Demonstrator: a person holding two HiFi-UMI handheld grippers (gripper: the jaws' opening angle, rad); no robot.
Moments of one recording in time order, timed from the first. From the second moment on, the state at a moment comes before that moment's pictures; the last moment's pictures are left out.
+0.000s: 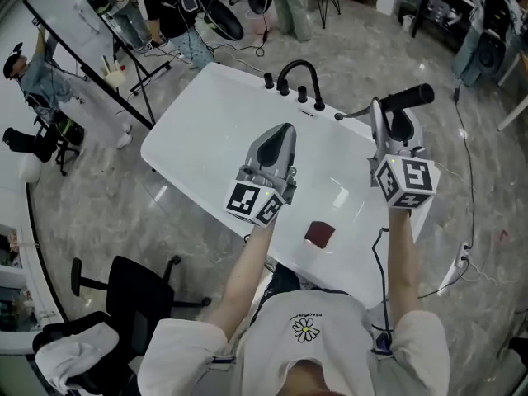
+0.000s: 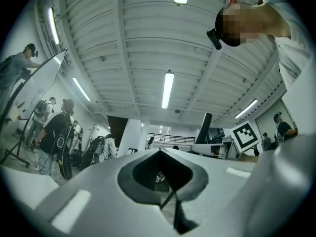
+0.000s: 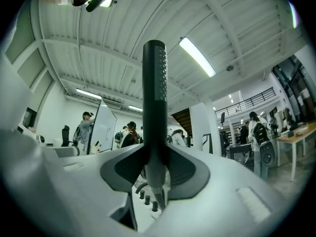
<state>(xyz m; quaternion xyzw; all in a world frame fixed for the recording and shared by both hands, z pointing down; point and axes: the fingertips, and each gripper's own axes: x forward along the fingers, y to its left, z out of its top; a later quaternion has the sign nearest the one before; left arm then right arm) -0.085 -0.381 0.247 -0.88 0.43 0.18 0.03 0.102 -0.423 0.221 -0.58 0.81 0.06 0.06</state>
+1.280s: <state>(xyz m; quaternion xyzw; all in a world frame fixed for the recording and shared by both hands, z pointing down) -0.022 -0.286 0.276 -0.90 0.41 0.15 0.01 0.090 -0.269 0.305 -0.57 0.82 0.00 0.01</state>
